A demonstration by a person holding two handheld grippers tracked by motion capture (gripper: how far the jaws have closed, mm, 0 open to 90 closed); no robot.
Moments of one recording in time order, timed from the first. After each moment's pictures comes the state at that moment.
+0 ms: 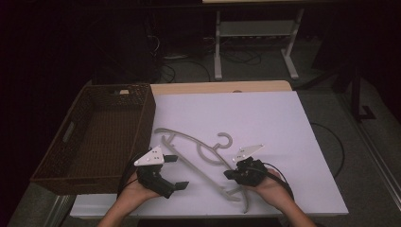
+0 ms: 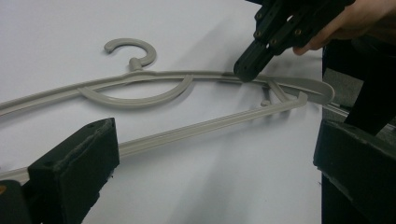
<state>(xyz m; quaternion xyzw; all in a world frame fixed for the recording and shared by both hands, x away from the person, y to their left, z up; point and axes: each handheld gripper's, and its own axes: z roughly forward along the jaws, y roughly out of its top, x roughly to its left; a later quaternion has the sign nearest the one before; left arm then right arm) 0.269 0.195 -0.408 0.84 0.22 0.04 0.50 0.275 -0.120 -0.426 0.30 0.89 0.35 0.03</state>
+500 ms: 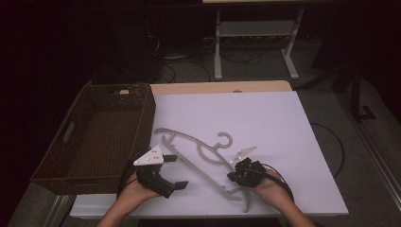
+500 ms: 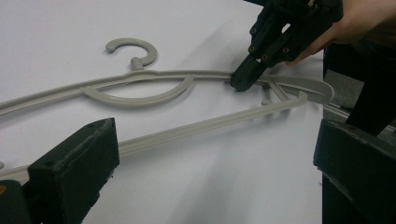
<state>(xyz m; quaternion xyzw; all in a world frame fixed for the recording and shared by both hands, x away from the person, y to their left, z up) 0.269 0.196 -0.407 0.84 0.22 0.04 0.50 0.280 -0.121 -0.436 0.31 0.90 0.30 0.05</state>
